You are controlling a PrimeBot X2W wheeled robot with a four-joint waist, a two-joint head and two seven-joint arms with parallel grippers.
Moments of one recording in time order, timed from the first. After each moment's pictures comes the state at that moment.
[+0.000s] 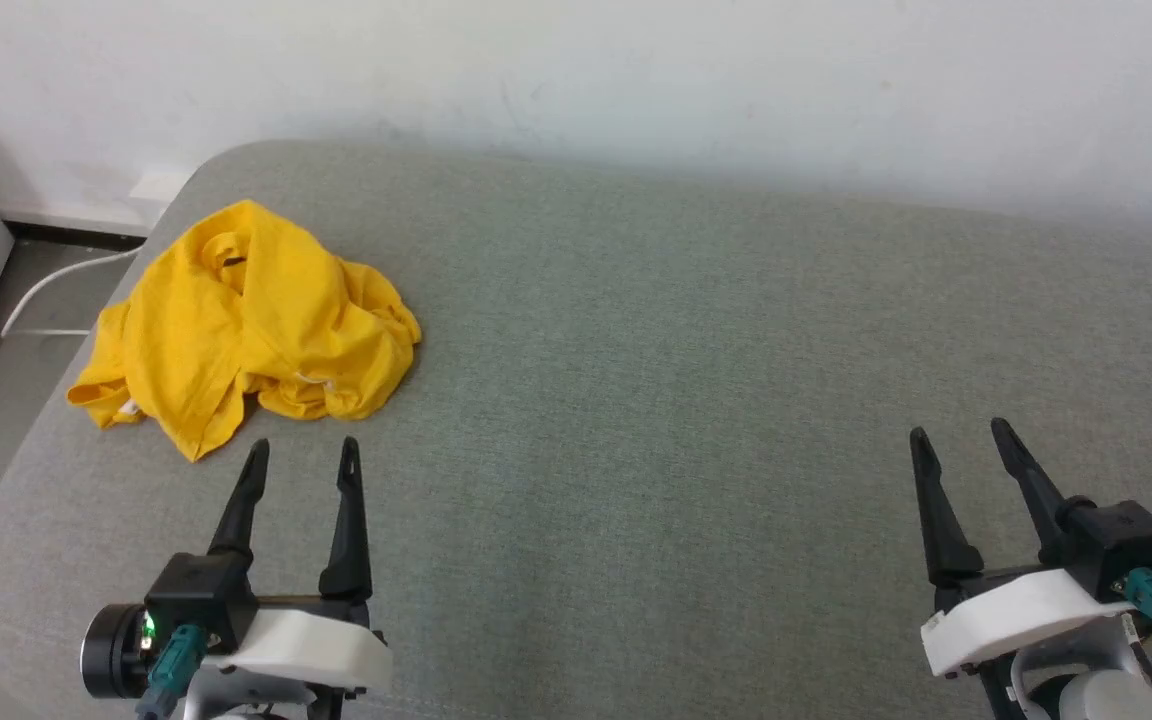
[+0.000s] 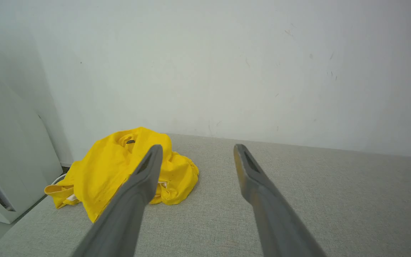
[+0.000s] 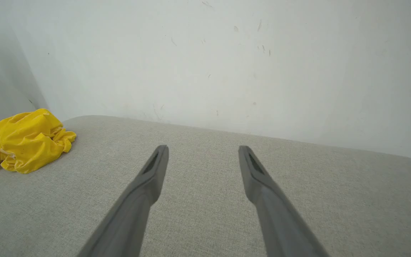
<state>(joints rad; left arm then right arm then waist) 0.04 0.06 -0.01 -0.06 -0.08 0.00 -0.16 -0.01 -0.05 -0.03 0.08 0.10 0.13 -0.16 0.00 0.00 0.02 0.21</state>
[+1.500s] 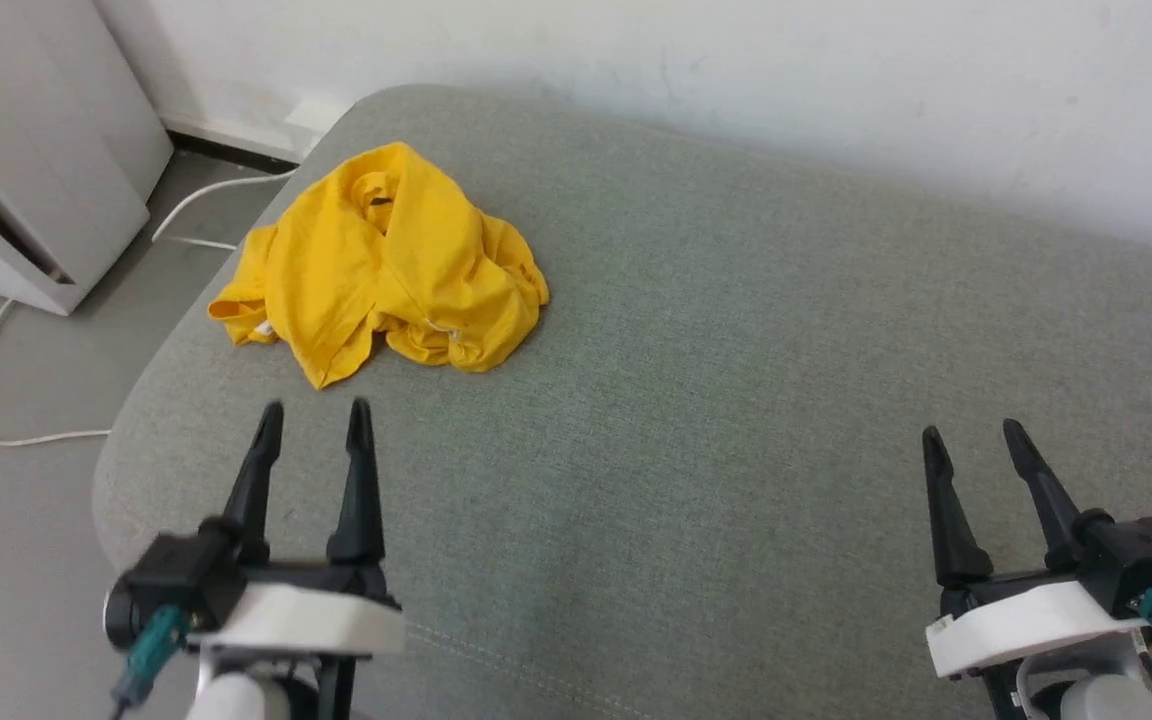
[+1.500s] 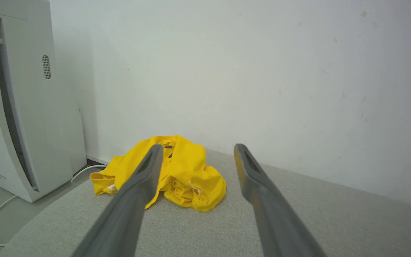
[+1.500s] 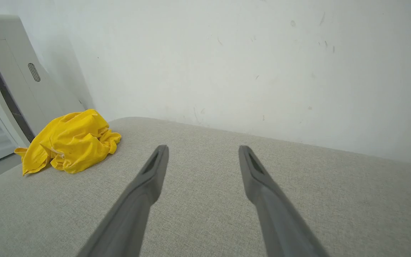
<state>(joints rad) 0.02 0.06 -0.04 -0.05 -0.22 -0.01 -0.25 -0.01 -0.05 -0.03 0.12 0.12 0.13 -0.25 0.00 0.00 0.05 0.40</state>
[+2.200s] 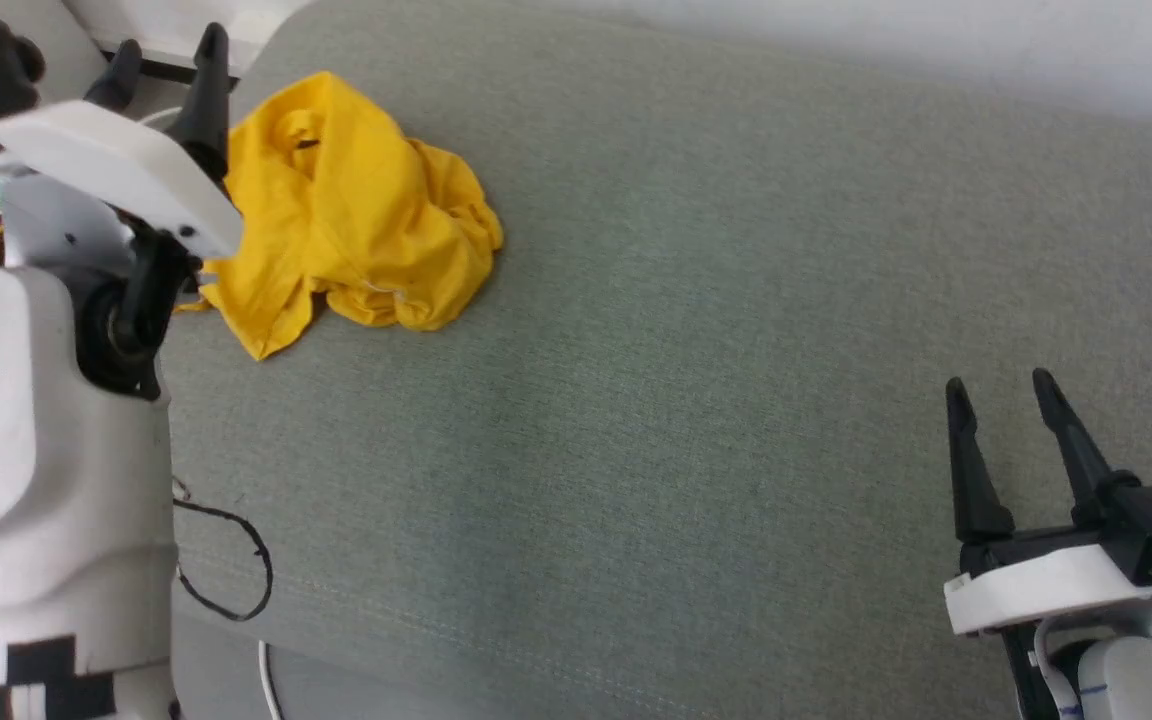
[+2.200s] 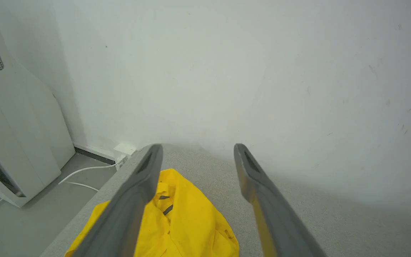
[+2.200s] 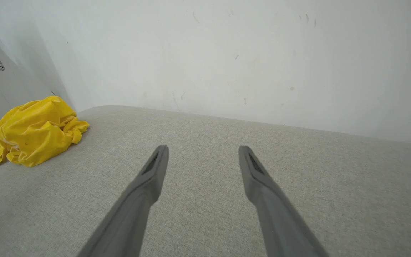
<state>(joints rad) -0.71 0.22 0.05 0.24 -0.40 -0.03 0.29 -0.05 -0.05 -0.07 0.09 0.07 0.13 -0.26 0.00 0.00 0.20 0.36</state>
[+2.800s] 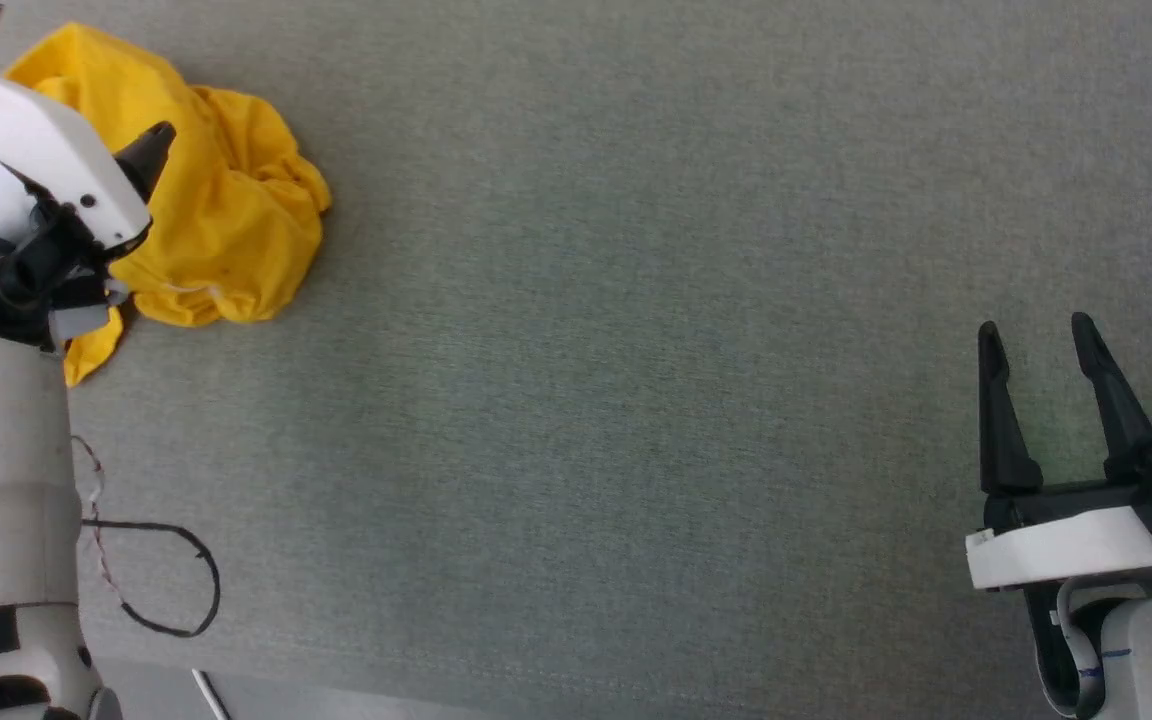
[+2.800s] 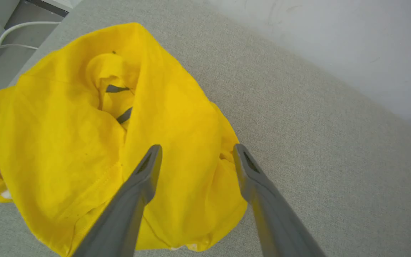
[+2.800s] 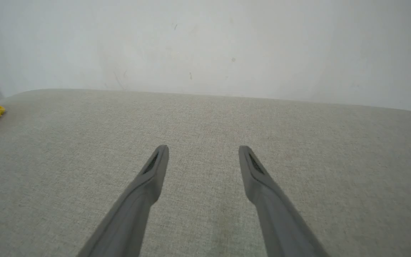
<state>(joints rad) -0.87 0.33 0.10 0.54 -0.52 0.02 0.69 -0.12 -0.05 -0.10 0.04 0.04 0.13 -0.26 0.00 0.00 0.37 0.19</state>
